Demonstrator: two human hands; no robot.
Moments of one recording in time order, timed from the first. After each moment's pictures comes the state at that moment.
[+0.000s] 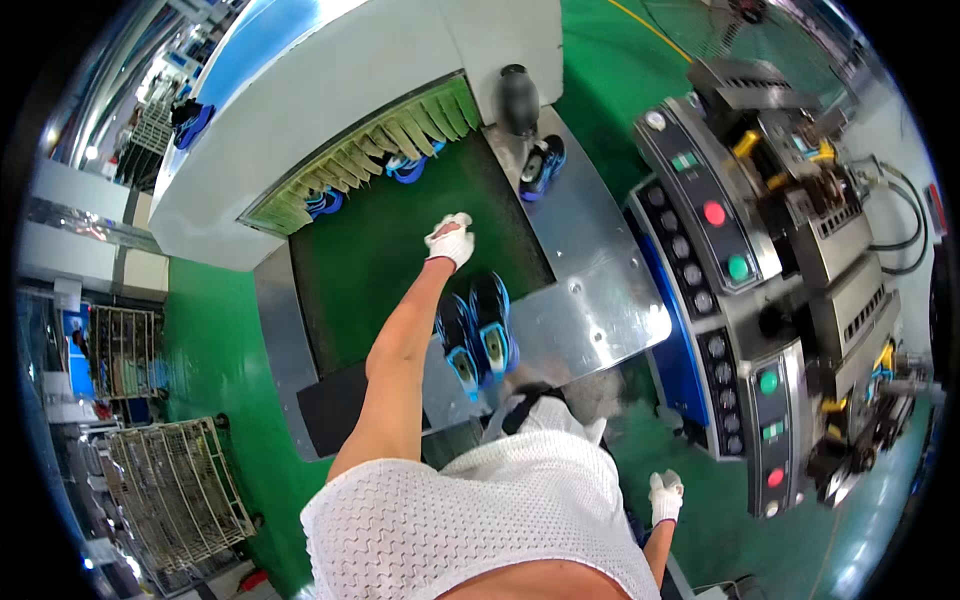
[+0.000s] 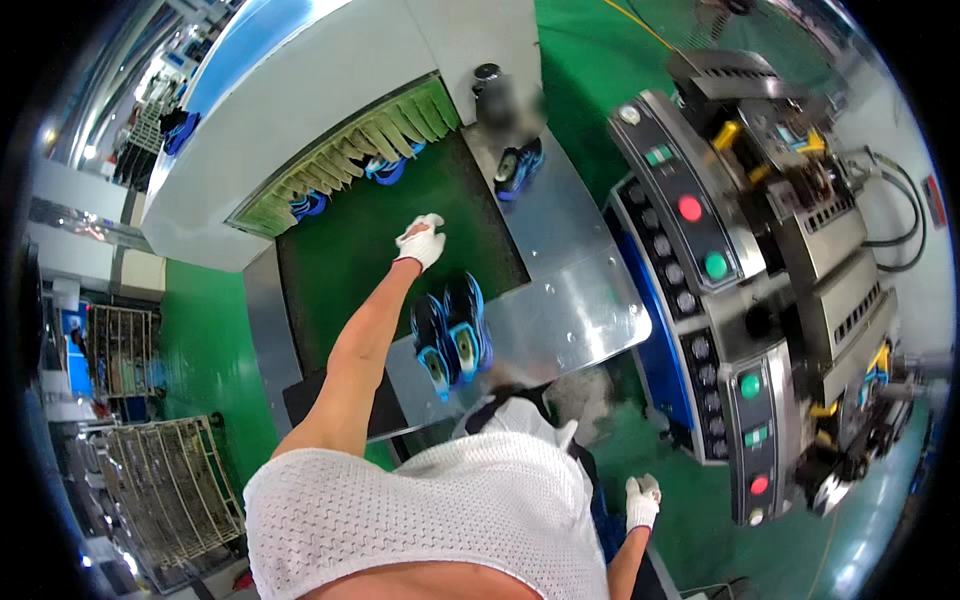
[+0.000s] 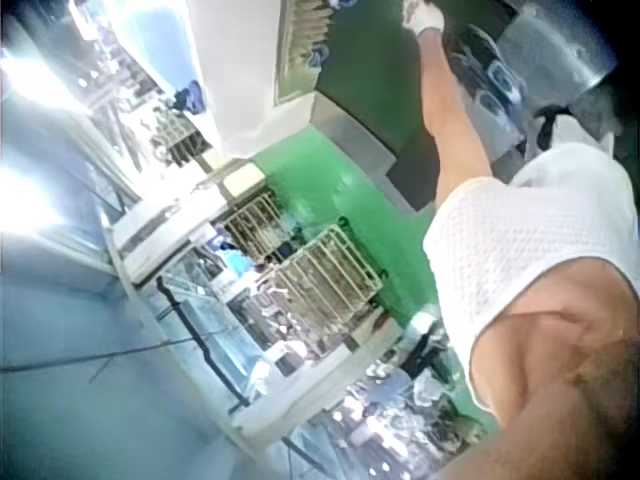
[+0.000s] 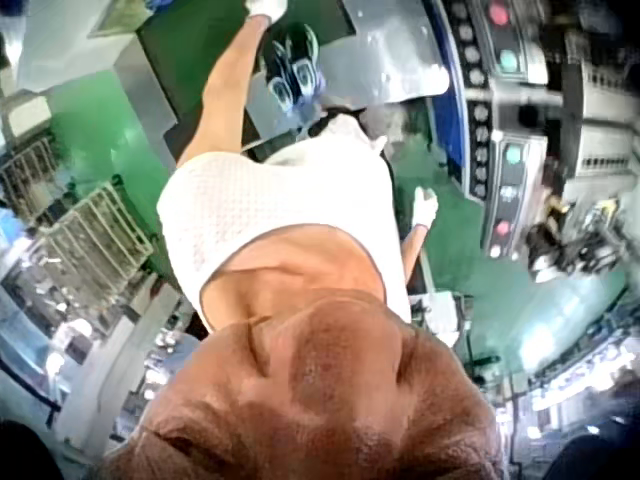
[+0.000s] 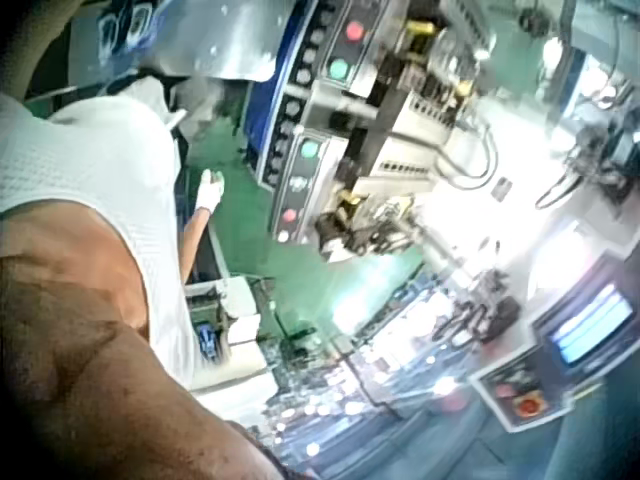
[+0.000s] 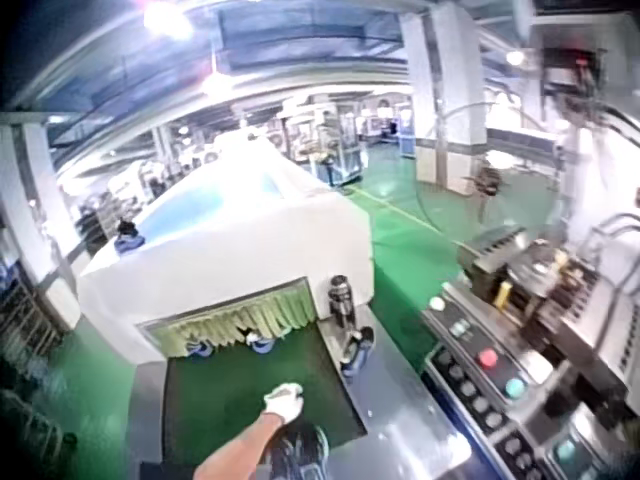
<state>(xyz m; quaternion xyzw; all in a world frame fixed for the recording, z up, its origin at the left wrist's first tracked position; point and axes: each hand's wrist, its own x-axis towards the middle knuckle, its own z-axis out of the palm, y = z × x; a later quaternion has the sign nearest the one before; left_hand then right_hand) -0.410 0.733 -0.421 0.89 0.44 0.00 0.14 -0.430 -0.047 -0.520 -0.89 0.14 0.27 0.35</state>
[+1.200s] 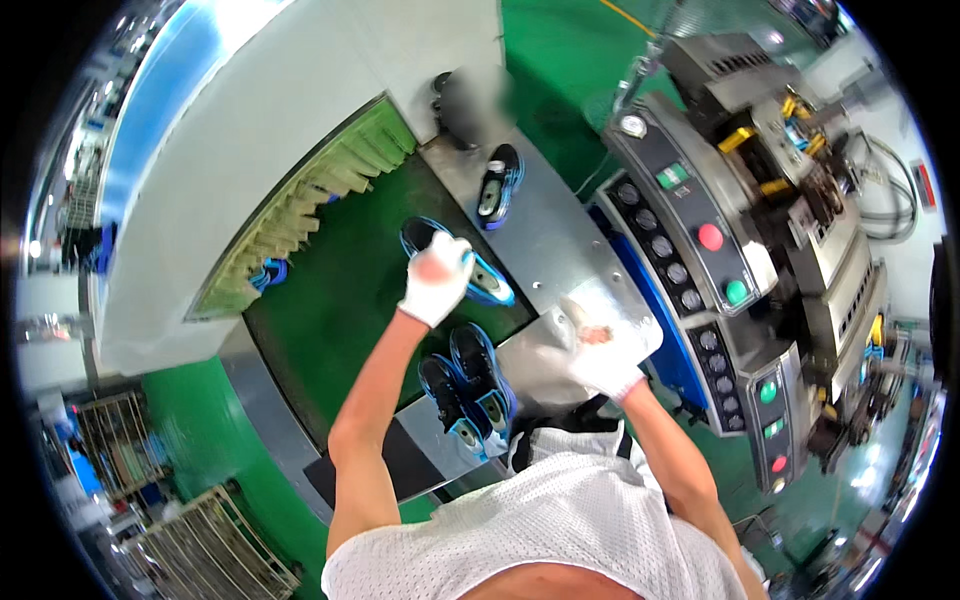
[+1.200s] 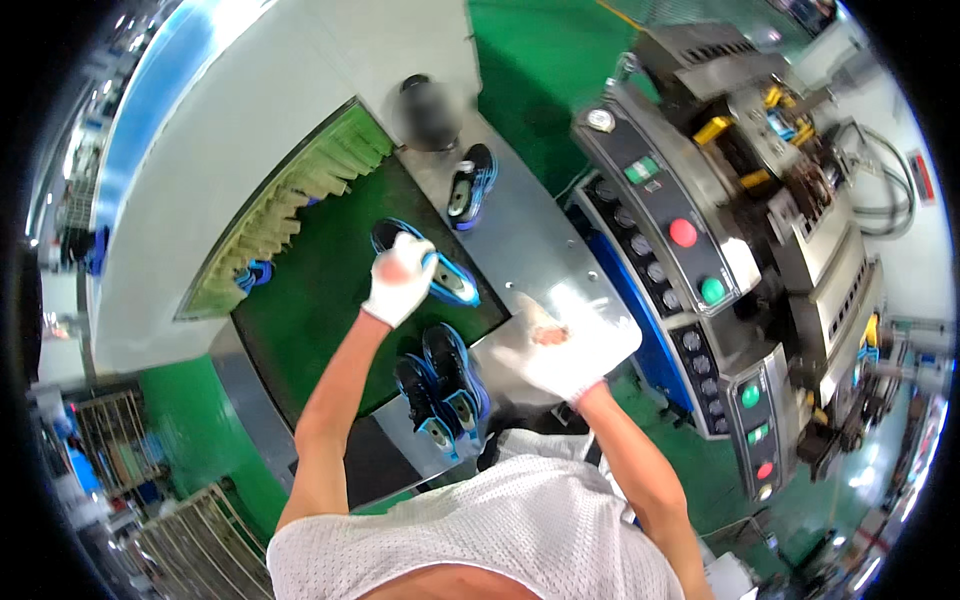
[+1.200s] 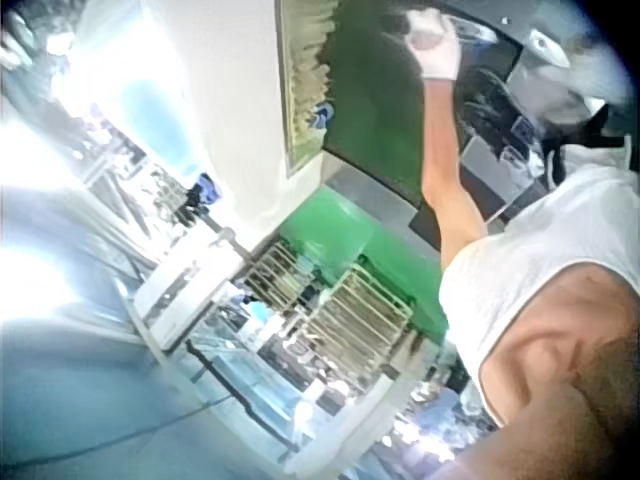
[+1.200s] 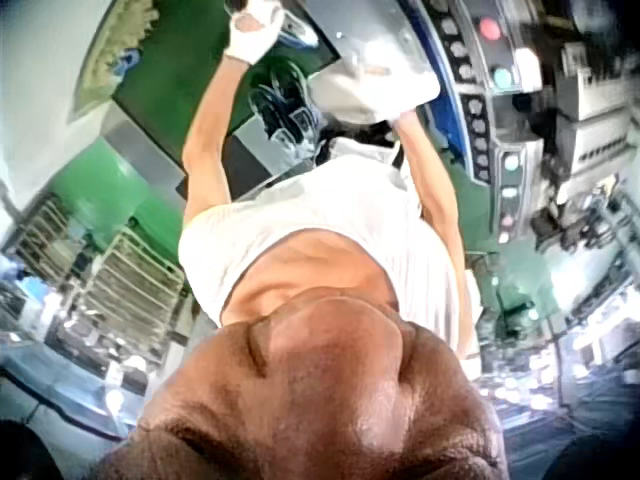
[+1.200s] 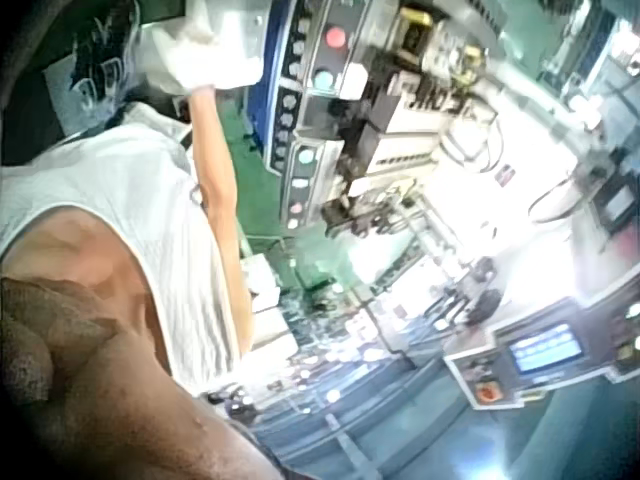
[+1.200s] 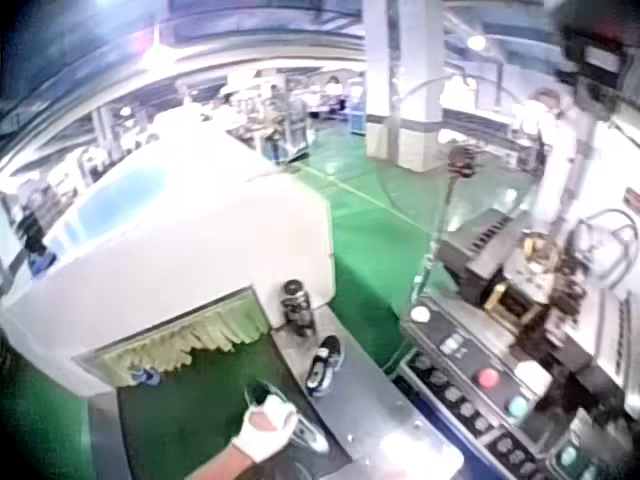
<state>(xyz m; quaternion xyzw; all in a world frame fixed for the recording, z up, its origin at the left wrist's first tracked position) -0.338 0.753 -0.366 0.97 0.17 0.11 0.17 -0.256 0.469 -0.299 -0.85 -0.39 0.28 0.24</state>
